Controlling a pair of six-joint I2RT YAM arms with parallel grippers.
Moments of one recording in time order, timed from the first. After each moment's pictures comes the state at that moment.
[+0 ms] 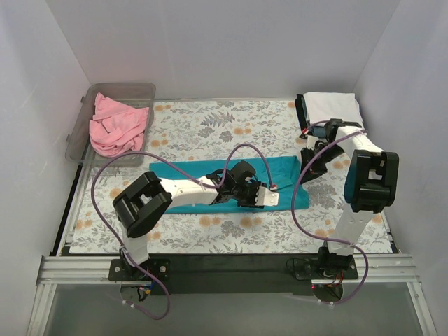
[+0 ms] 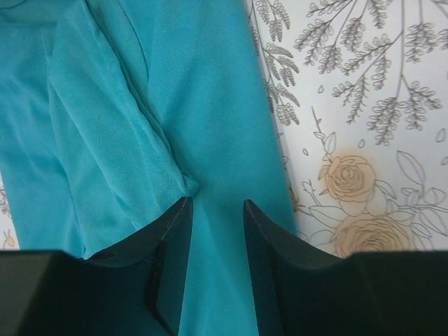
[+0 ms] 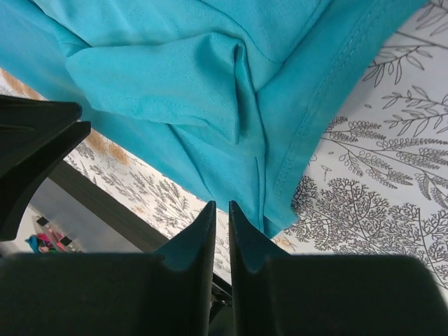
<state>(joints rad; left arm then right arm) -0.97 1.84 1.10 -0.05 0.34 0.76 -0.04 1.88 1.37 -1.12 -0.57 -0.32</state>
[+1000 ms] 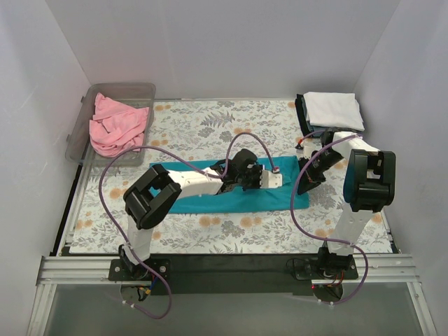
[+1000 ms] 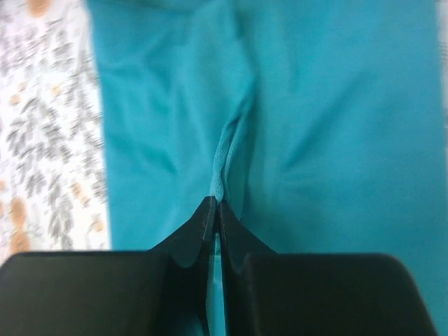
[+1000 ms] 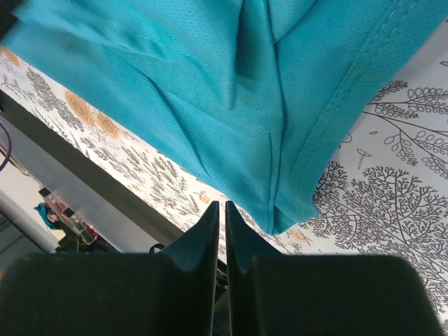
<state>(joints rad) -0.93 1.96 1.20 0.07 0.25 0.77 -0.05 1.88 1.26 -1.15 -0.57 -0.37</state>
